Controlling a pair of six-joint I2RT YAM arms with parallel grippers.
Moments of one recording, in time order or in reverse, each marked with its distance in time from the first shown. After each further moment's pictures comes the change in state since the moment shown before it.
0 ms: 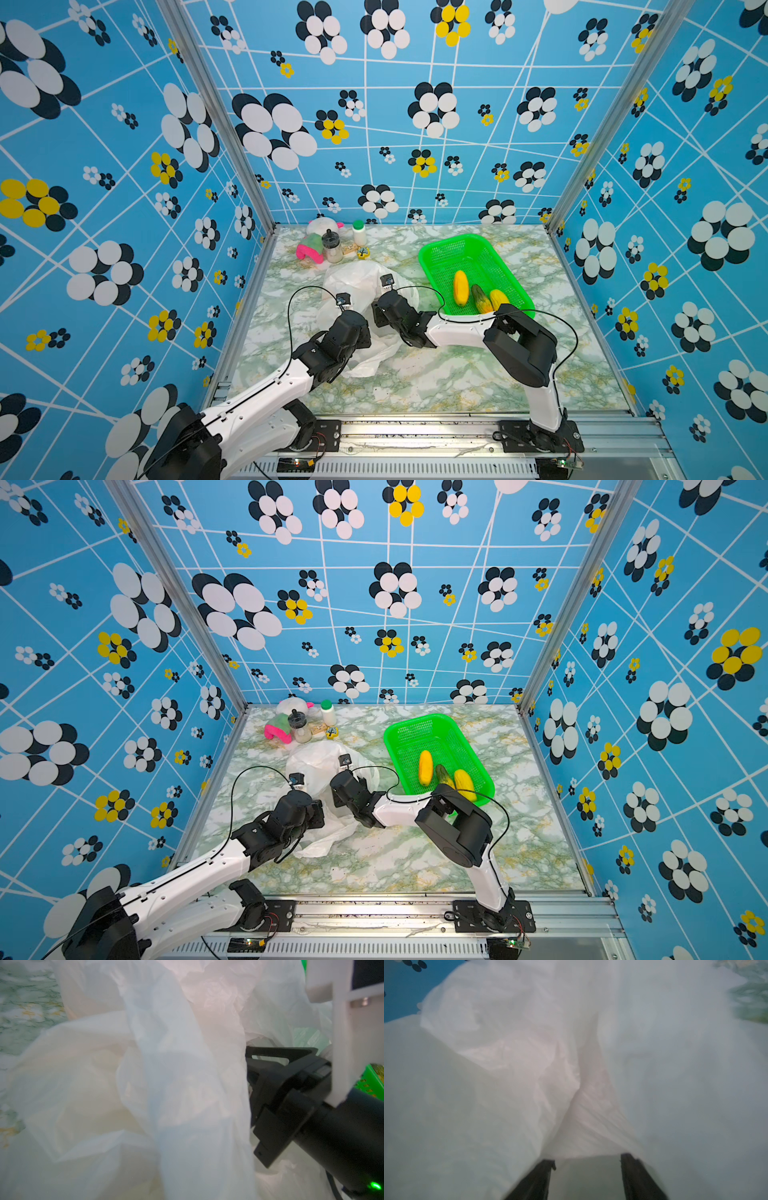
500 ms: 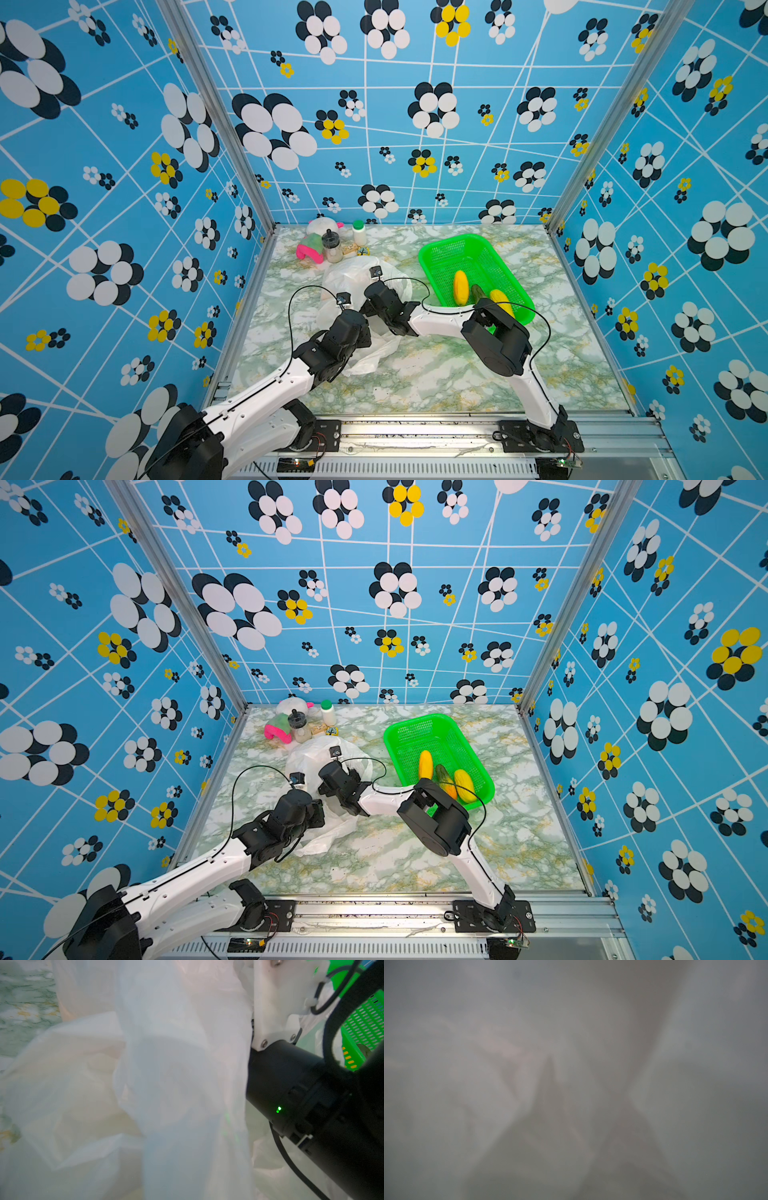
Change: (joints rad) left arm 0.011 0.014 0.004 0.013 0.019 0.008; right arm -0.014 0.172 0.257 -0.101 0.056 -0.015
